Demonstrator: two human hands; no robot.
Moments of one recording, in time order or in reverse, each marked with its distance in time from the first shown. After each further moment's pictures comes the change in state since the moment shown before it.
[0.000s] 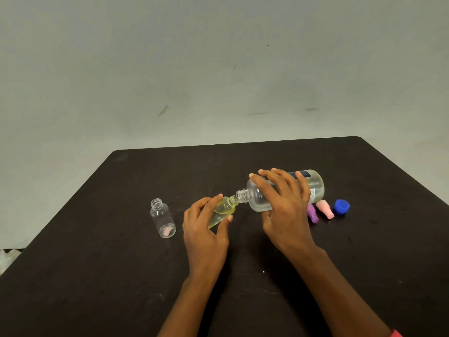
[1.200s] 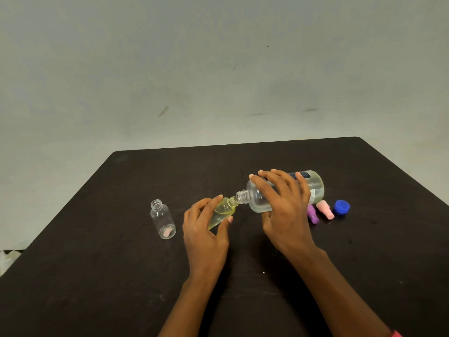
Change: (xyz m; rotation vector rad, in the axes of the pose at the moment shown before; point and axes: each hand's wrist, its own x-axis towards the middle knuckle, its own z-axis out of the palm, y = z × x) left_hand 0.000 0.000 0.000 -0.003 -0.008 -0.007; right_hand 0.000 0.000 0.000 0.005 -0.006 -0.001
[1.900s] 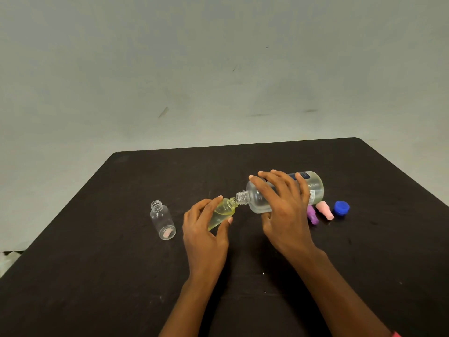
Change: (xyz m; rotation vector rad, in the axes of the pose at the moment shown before) left_hand 0.001 -0.002 0.001 0.007 0.001 0.000; right_hand 0.001 -0.001 0.000 -0.007 0.010 0.000
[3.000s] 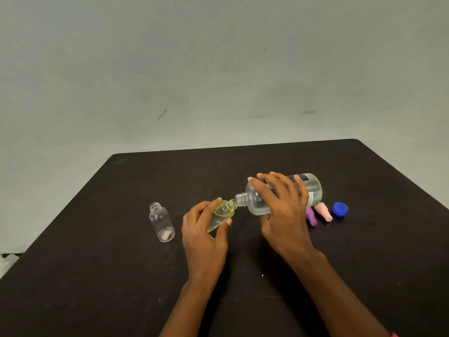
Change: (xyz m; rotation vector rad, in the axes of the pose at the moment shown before) left_hand -0.001 0.002 -0.001 -0.005 -0.008 -0.018; right_hand 0.000 0.000 0.000 0.013 -0.021 0.007
